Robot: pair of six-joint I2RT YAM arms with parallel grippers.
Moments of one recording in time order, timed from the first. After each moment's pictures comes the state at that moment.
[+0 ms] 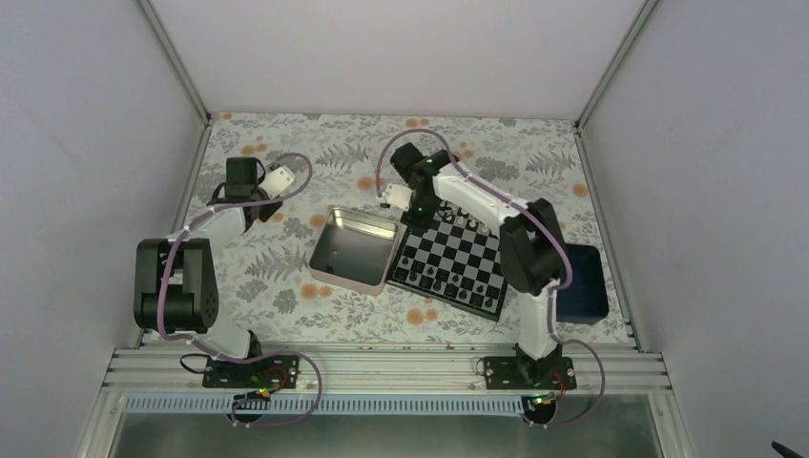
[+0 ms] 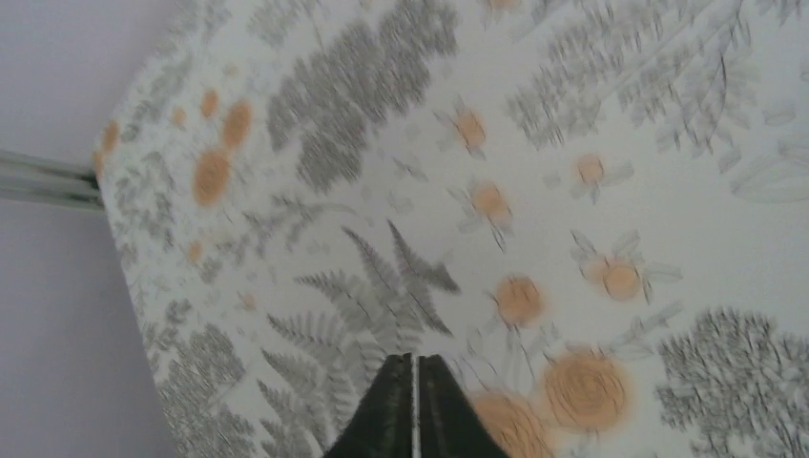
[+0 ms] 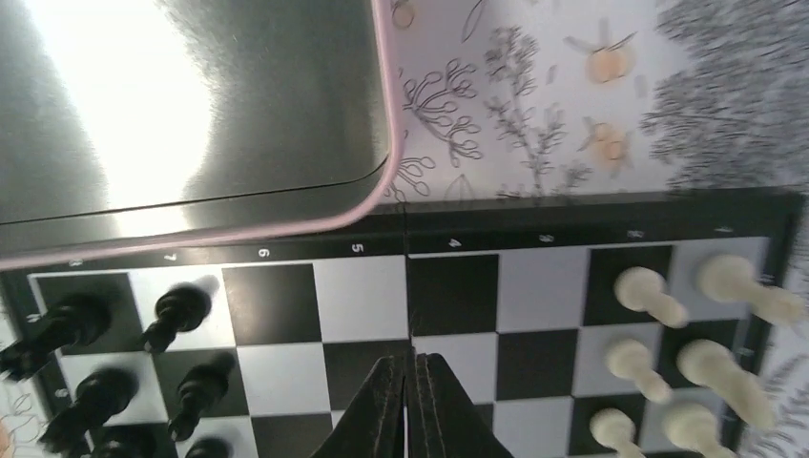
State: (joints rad) left arm 0.02 1.56 0.91 -0.10 0.01 0.77; right arm 0.64 1.97 1.66 -1.05 -0.04 -0.56
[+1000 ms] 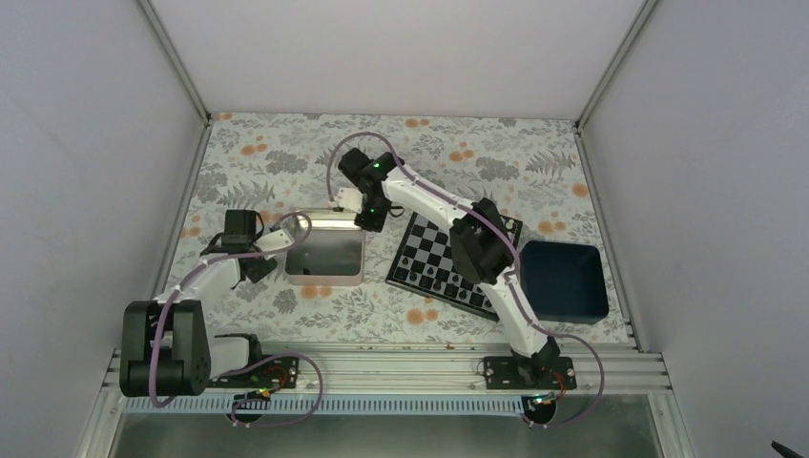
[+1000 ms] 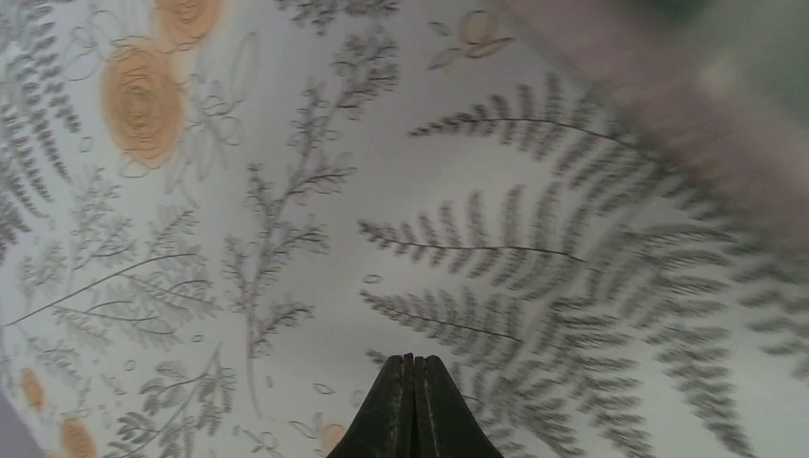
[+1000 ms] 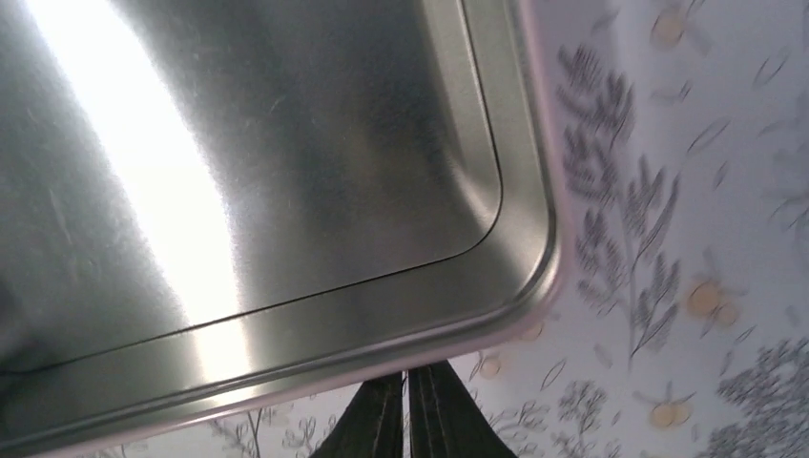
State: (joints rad) left arm 0.03 1.24 0.50 -0.33 -0.09 0.90; right arm 0.80 2.35 2.10 -1.14 -0.05 -0.50
